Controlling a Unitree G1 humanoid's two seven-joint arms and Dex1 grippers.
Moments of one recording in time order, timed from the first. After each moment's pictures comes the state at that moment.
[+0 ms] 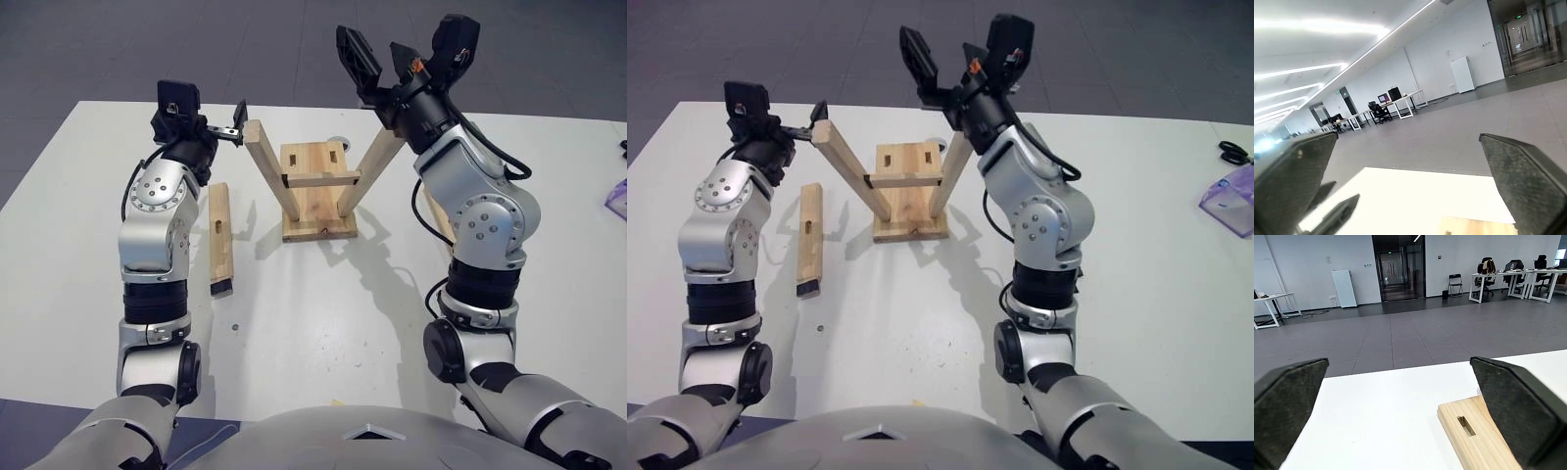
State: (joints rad) left arm -0.48 0.28 0.11 -0.10 -0.18 0.51 -0.12; right arm -0.67 0.01 -0.17 -0.24 0.69 0.73 -0.01
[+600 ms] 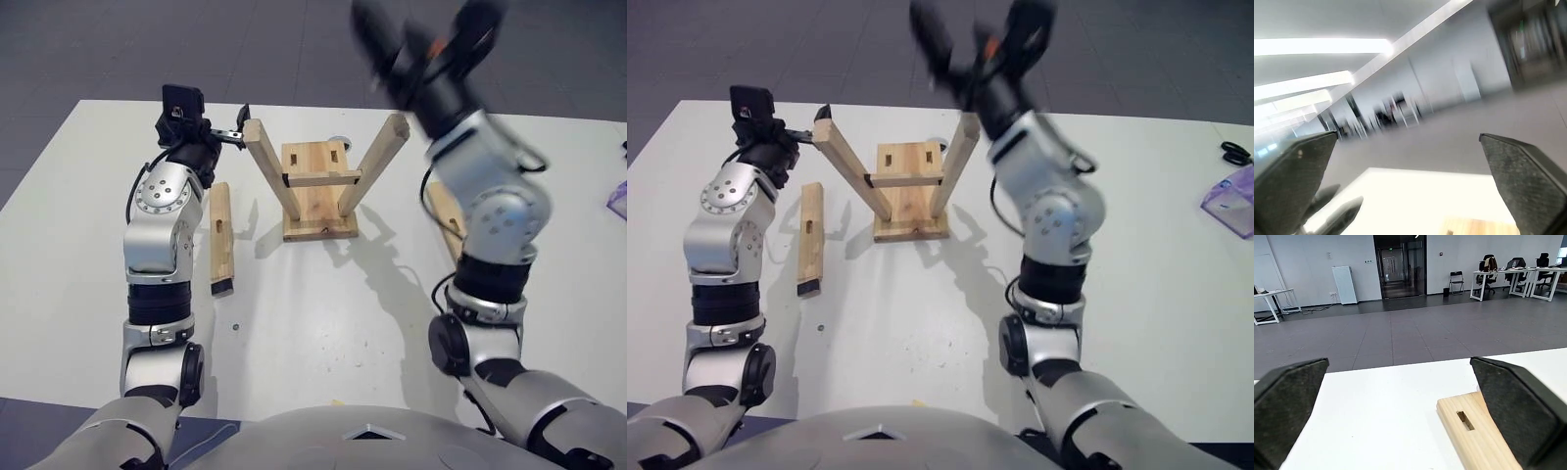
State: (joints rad) left arm -0.47 0.26 0.11 -0.11 -0.16 0.52 -0.11; right arm -0.61 -0.07 -0.06 -0.27 0.70 0.70 0.02
